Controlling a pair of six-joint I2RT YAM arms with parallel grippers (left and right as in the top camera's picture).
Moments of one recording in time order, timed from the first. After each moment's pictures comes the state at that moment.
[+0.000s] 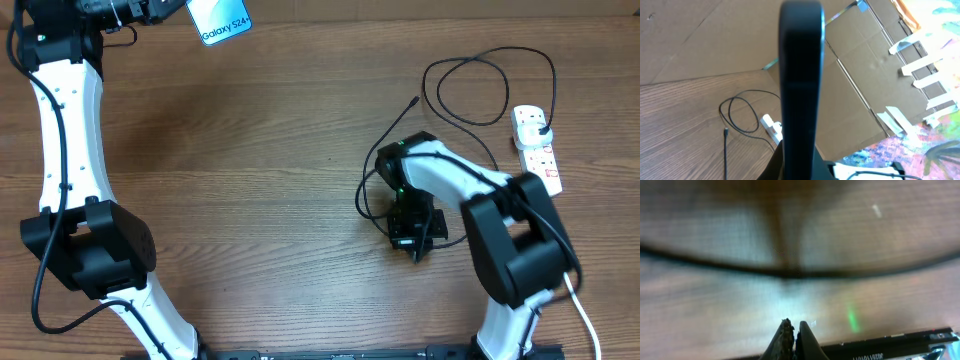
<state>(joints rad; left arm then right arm) 0.22 2.05 2.10 -0.29 1.45 -0.68 0.43 1.94 1.19 -1.32 -0.07 0.42</state>
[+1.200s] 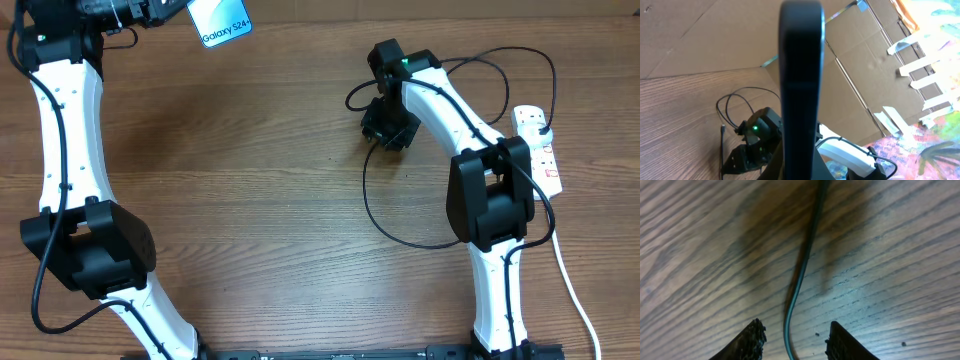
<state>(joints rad) 0.22 2.05 2.10 -0.32 1.46 -0.68 0.32 2.35 1.98 -1.17 -0.08 0.80</state>
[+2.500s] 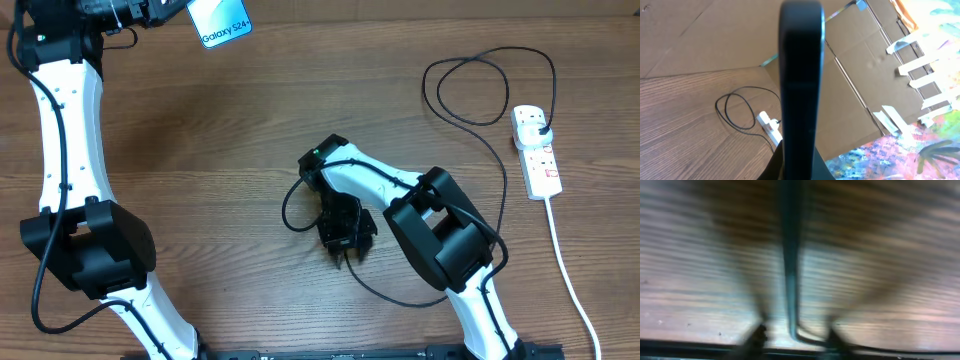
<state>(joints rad) 0.22 2.05 2.10 -0.32 1.46 -0.68 0.72 2.26 1.58 -1.40 -0.27 0.40</state>
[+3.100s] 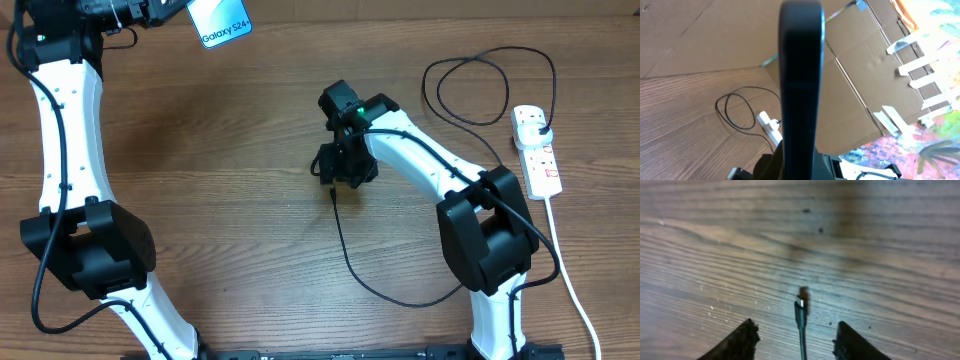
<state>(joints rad) 0.22 2.05 2.10 -0.32 1.46 -0.68 0.55 2.12 1.65 -0.99 -0.20 0.46</state>
